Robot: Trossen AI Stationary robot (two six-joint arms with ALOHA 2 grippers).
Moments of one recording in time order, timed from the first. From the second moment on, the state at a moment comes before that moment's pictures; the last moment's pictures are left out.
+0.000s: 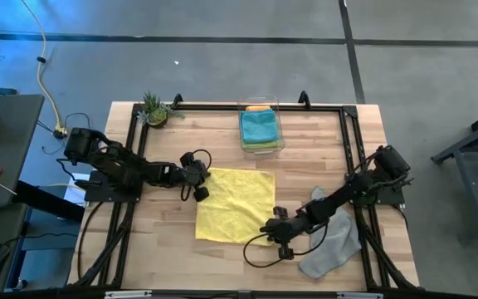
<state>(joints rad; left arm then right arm) 0.09 1.56 0.36 0.35 -0.39 -0.28 0.52 1.81 0.83 0.08 0.05 0.50</state>
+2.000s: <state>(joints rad) -0.42 1.55 0.37 0.48 -0.14 -0.41 0.01 1.64 0.64 0.01 0.25 0.25</state>
